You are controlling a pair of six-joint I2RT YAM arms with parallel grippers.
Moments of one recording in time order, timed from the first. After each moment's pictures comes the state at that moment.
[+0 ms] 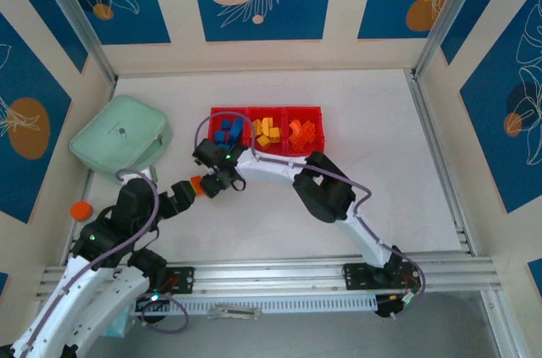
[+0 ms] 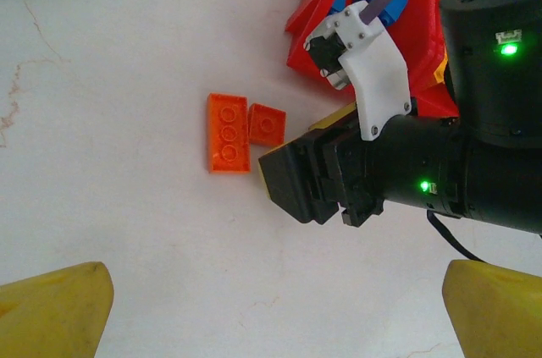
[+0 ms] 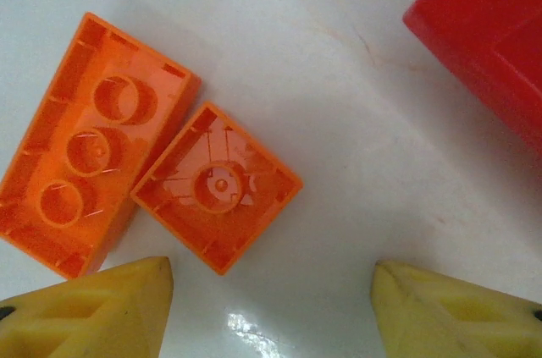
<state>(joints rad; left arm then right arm) -0.49 0.46 0.68 -0.97 -0.16 -0.81 1.03 2.32 1.85 -0.67 0.04 0.22</state>
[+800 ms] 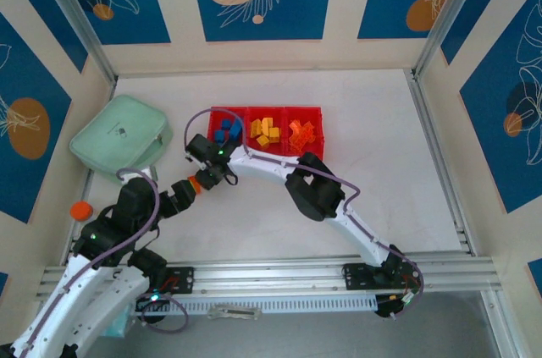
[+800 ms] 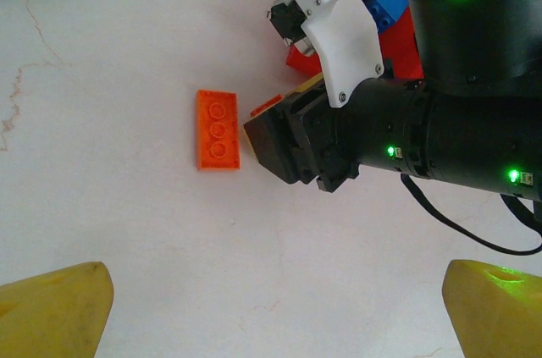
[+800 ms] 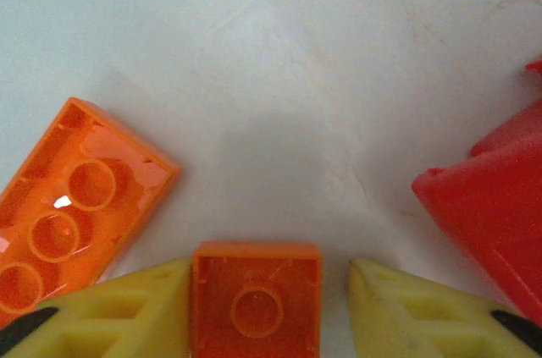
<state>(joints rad) -0.49 0.47 0.68 -0.96 -0.16 -0.81 1.02 2.44 2.04 -0.70 0.07 0.09</state>
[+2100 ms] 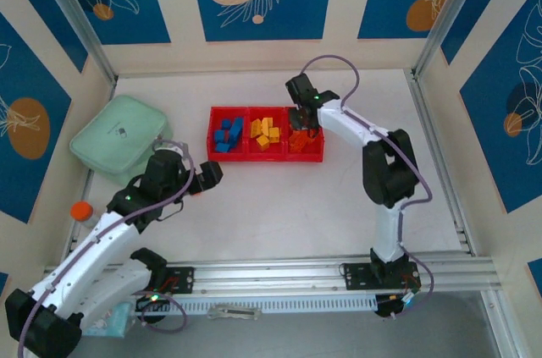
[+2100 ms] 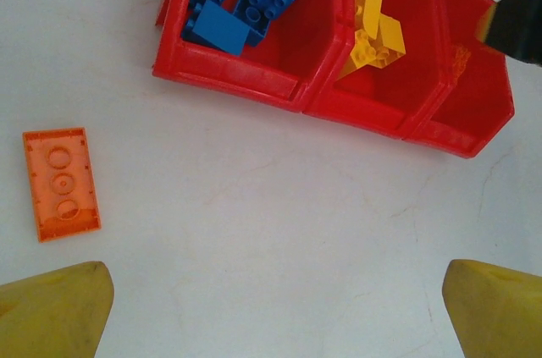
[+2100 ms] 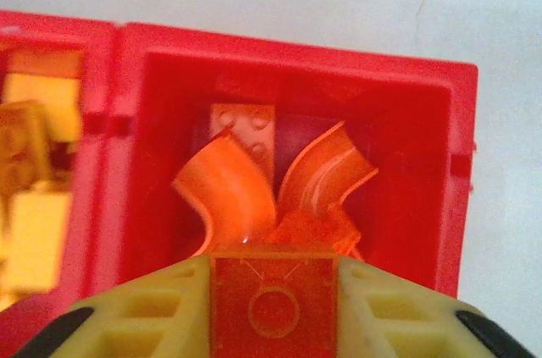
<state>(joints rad) -0.49 0.81 0.68 -0.57 0.03 -0.73 0.47 2.02 1.64 -0.72 0.23 0.33</state>
